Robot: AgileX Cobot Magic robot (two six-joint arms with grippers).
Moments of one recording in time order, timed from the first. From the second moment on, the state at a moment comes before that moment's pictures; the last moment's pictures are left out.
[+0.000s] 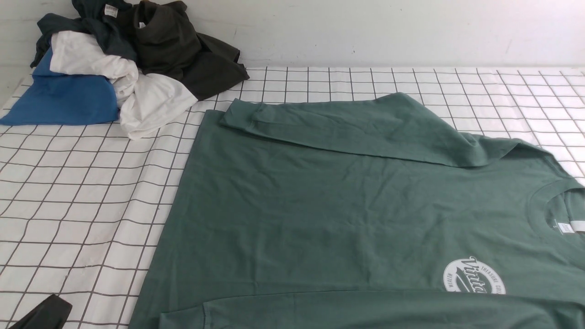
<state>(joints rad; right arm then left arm) -0.05 -0.01 0.03 0.54 0.36 0.32 0.00 -0.01 0.03 -1.03 0.27 -0.06</state>
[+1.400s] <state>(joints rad) 0.21 0.93 -0.83 0.42 1.18 -0.39 -0.32 1.24 -0.74 -0.12 1.00 0.12</state>
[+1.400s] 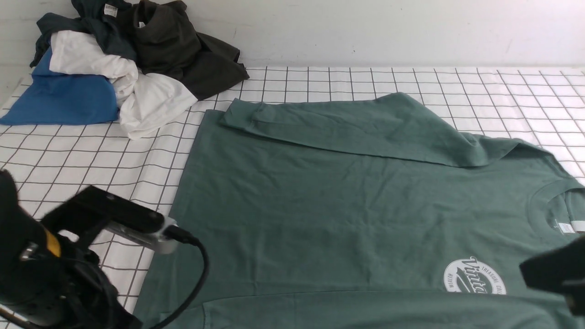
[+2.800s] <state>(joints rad) 0.28 0.94 -0.84 0.35 1.17 -0.39 -0.31 1.62 -0.75 -0.39 0.68 0.26</state>
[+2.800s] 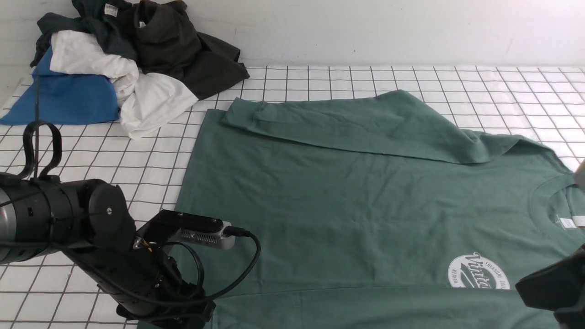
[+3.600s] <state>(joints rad) 0.28 0.94 -0.84 0.24 1.04 -0.31 -0.31 1.54 -1.24 -0.29 0.96 0.30</state>
